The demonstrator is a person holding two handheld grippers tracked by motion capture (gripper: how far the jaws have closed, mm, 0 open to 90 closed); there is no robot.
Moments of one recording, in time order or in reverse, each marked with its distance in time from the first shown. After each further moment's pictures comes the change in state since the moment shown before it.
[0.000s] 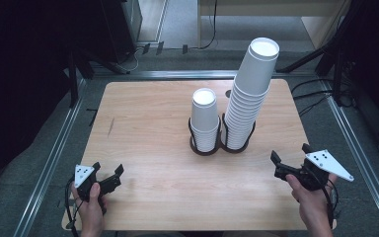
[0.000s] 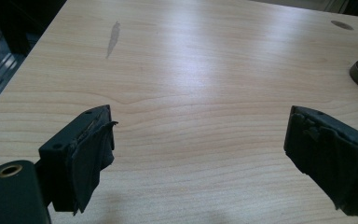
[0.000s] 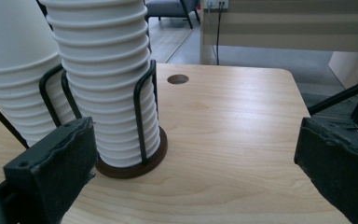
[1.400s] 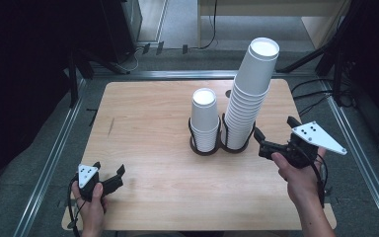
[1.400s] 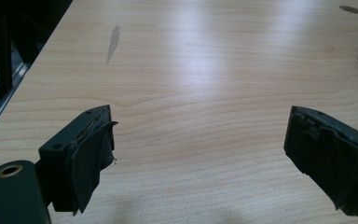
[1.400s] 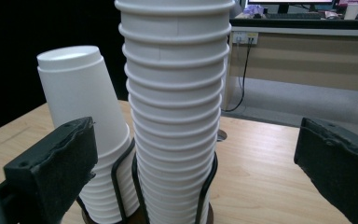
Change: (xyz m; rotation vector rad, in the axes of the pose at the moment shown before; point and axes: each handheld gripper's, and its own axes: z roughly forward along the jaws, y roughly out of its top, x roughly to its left) left arm -0.008 0.001 0.000 0.011 0.037 0.077; right arm 0.051 0.082 0.009 -0.080 0.105 -0.047
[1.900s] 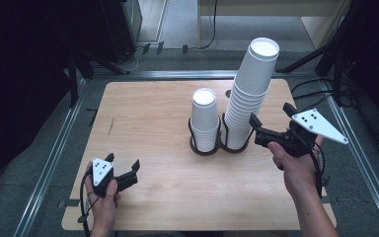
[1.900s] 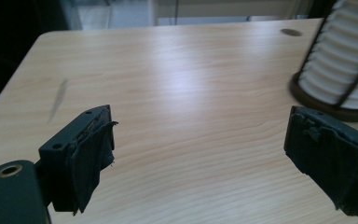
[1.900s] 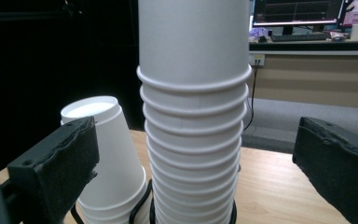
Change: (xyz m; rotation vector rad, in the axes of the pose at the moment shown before) left arm -0.059 0.035 -0.008 -0.072 -0.098 0.097; right arm 0.011 0.030 0.009 -0.088 0.034 0.033
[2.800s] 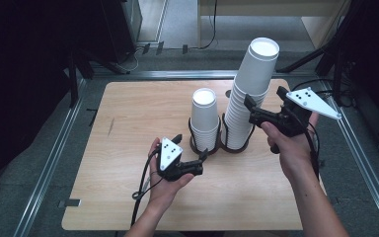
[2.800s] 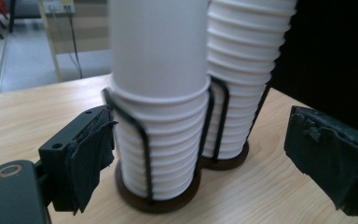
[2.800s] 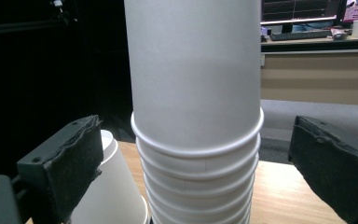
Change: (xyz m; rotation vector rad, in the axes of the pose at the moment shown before) left arm -0.151 0.065 0.050 -0.095 -0.326 0.071; right arm 0.002 0.027 0.031 0.003 -0.010 0.040
